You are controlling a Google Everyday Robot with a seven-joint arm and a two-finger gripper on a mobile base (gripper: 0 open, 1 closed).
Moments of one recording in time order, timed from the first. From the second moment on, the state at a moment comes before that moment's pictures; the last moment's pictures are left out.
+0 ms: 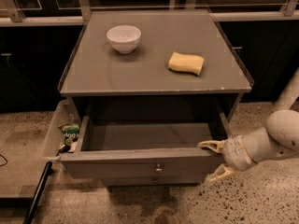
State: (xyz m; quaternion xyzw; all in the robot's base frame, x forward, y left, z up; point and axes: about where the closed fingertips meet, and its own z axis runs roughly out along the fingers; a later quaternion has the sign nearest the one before) arm 0.440 -0.206 0.626 -0.74 0.59 0.15 0.29
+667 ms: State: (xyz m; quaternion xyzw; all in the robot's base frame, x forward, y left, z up) arm 0.441 -0.205 0.632 -0.74 0.59 0.15 0.29
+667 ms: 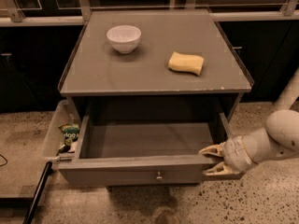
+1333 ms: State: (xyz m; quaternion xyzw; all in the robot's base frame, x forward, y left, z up) arm 0.441 -0.205 0.632 -0.74 0.59 0.15 0.29
